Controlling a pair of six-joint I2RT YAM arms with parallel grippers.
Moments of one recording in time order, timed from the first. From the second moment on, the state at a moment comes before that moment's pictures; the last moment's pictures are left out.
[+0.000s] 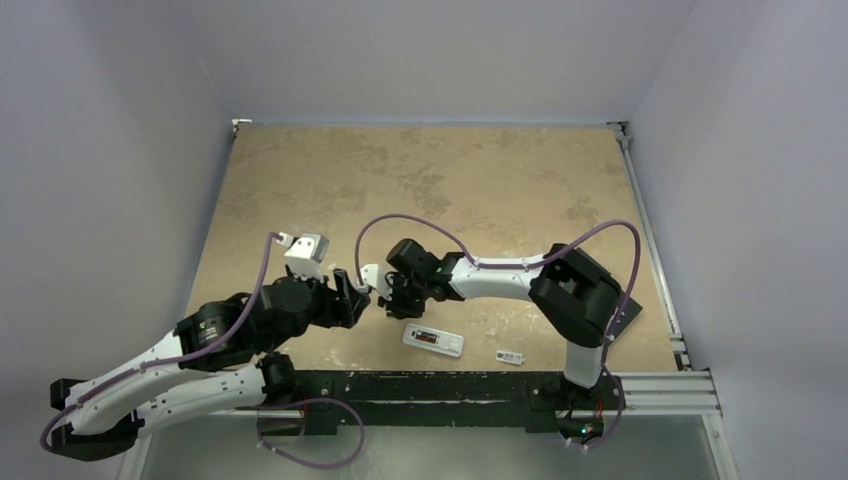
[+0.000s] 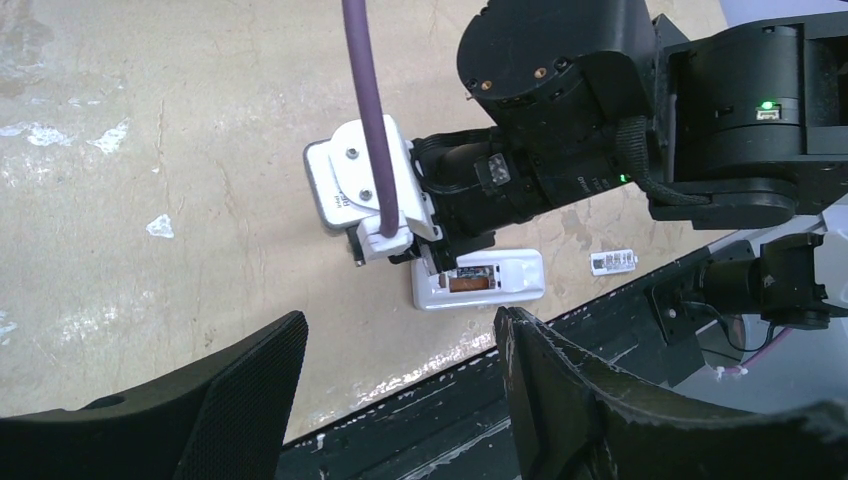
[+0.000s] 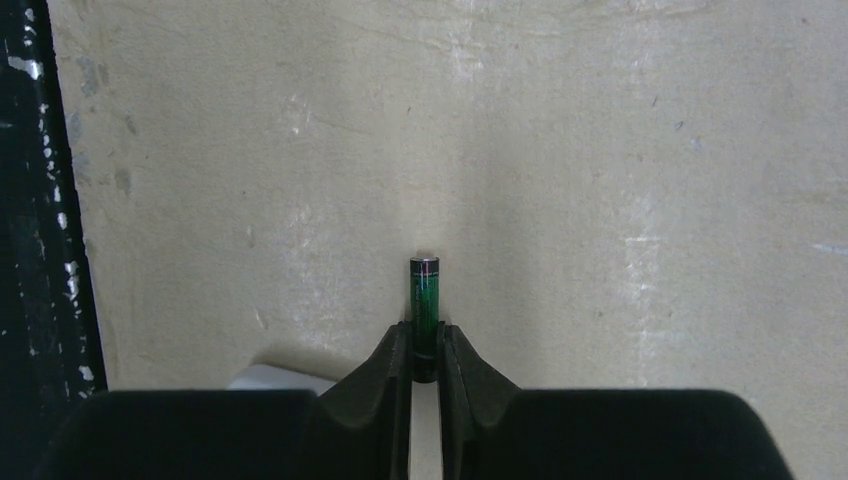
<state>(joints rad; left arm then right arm) -1.13 0.57 0.85 -0.87 -0.47 -0.76 1.03 1.86 1.12 -0.24 -0.31 -0.39</state>
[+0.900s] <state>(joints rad) -1.13 0.66 0.80 -0.83 -0.45 -0.78 1.03 1.45 0.96 -0.38 -0.18 -0.17</state>
